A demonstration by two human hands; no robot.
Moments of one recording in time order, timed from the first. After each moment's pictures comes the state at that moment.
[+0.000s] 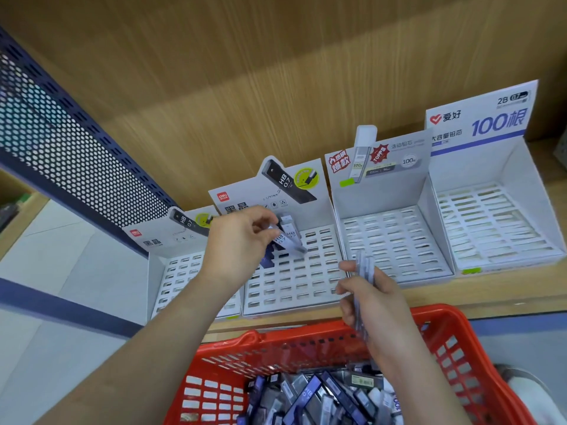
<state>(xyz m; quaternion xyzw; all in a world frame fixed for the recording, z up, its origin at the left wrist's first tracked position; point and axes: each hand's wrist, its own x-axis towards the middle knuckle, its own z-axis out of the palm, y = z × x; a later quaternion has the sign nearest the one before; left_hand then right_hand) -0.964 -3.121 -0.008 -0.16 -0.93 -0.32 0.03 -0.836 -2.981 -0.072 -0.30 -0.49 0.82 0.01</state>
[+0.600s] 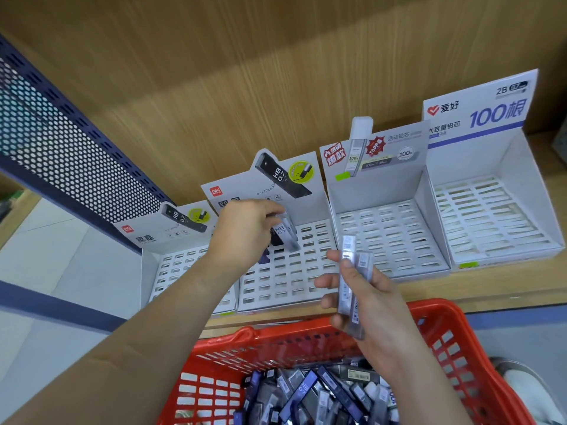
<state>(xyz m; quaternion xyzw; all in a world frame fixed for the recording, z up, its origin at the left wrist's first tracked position) -0.982 -3.108 -0.017 -0.26 -0.95 -0.16 0.07 -0.830 -2.980 -0.063 -0.25 -0.41 0.88 -0.01</state>
